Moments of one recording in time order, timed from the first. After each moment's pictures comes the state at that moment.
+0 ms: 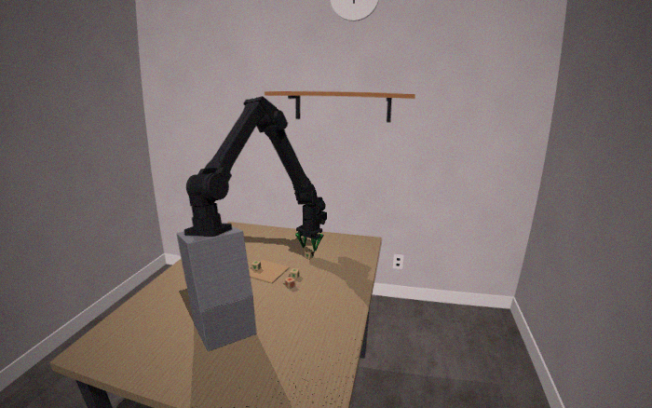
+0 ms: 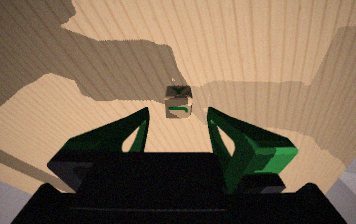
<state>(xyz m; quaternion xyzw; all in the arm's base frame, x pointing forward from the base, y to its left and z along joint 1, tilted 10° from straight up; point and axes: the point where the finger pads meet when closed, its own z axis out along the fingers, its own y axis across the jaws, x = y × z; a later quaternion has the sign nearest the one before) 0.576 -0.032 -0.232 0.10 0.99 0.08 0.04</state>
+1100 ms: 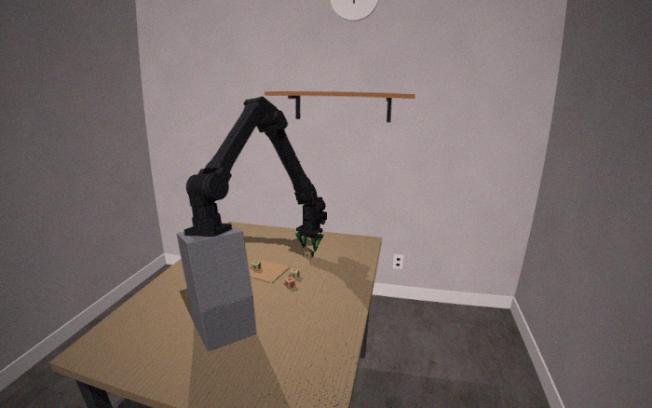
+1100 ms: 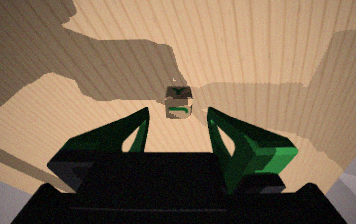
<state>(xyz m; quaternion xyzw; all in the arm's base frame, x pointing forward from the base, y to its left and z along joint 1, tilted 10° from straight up) 0.577 -0.032 -0.232 0.10 0.99 0.08 0.04</state>
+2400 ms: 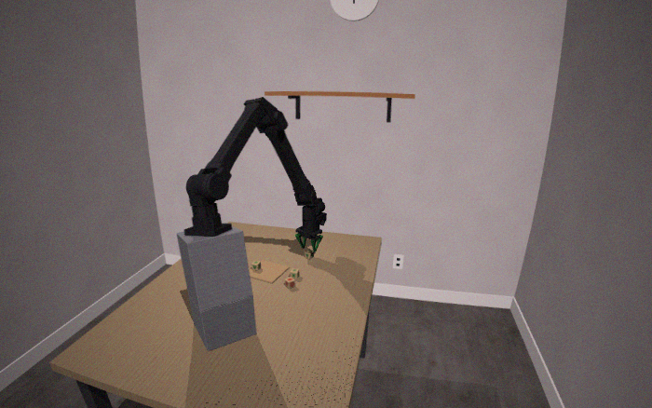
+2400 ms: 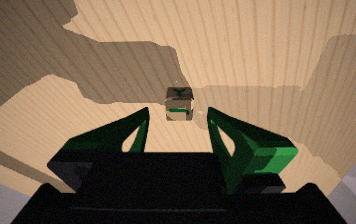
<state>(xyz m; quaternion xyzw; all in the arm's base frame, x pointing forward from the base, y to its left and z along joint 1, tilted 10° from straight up) 0.576 -0.030 -0.237 0.10 0.99 0.08 0.04</state>
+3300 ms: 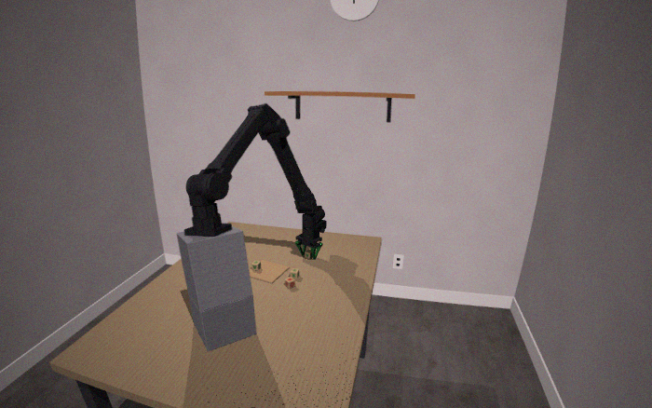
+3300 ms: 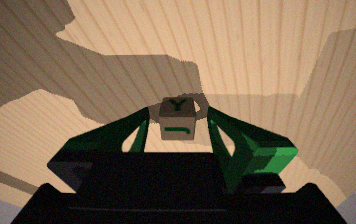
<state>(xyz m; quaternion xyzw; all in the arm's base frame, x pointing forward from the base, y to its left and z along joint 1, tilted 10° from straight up) 0.575 -0.026 -0.271 0.10 0.99 0.08 0.04</state>
